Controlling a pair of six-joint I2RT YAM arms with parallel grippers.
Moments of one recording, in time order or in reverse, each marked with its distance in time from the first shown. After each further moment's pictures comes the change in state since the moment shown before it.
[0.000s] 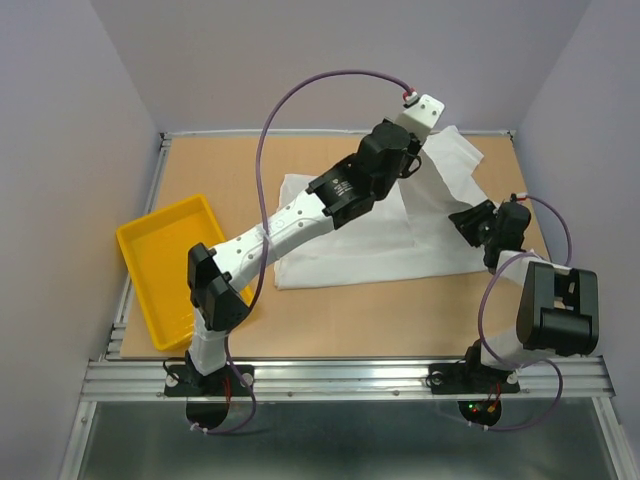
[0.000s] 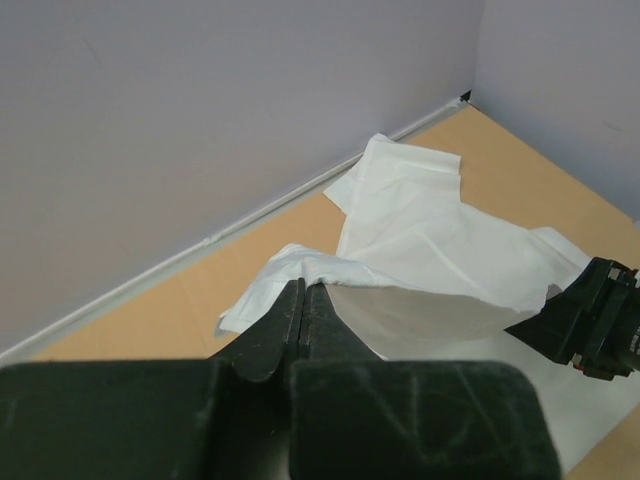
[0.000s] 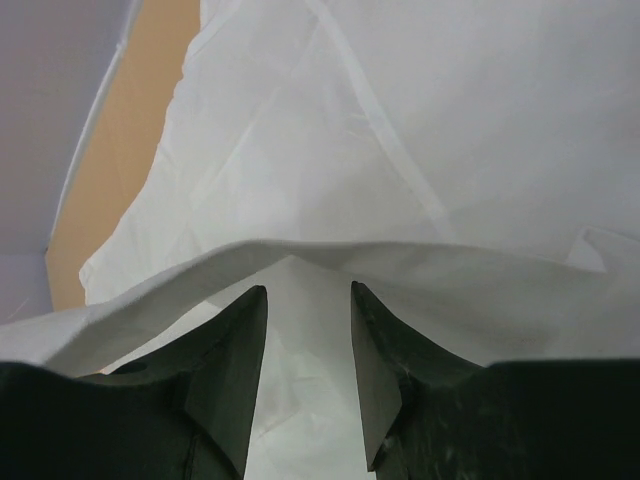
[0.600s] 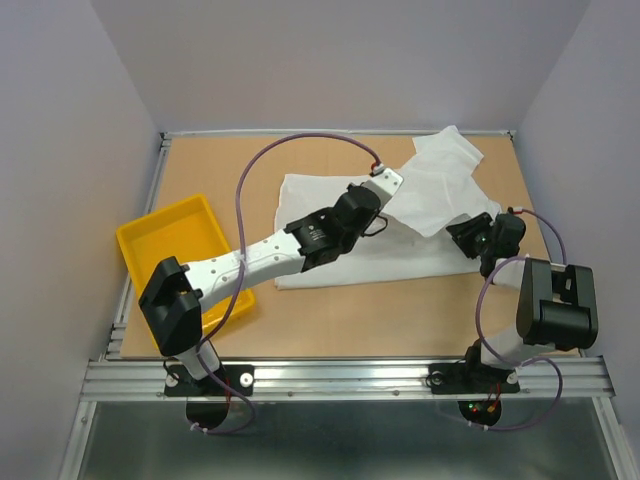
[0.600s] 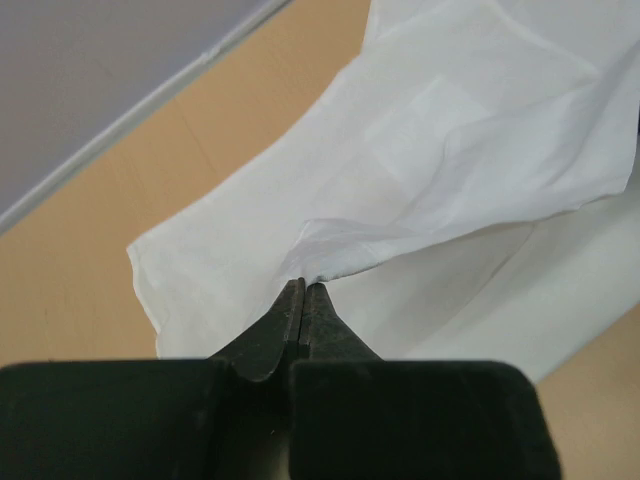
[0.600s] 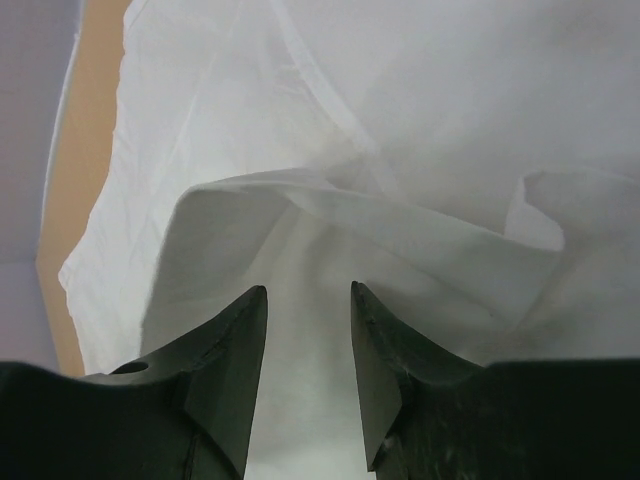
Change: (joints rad) left arm -0.021 -0.254 -0.631 0.044 -0.060 -0.033; right arm 0.000 0.048 -0.089 0.085 0.019 0.044
